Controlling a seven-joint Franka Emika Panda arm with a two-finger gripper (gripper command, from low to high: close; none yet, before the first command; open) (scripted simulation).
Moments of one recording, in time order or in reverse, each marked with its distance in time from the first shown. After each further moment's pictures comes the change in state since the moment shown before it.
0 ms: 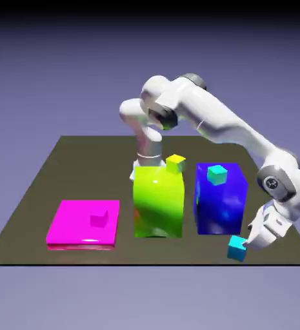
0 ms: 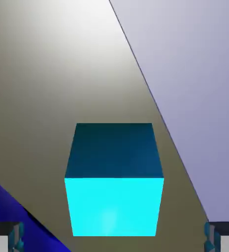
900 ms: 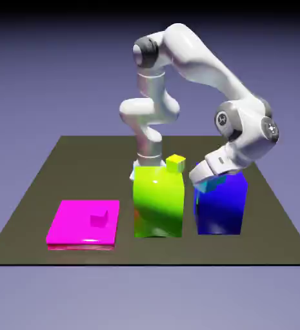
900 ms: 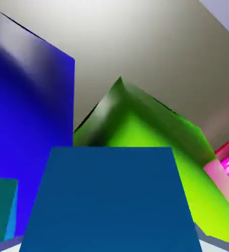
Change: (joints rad) arm -0.039 -0.795 -0.290 -0.460 0.566 -0.166 0.091
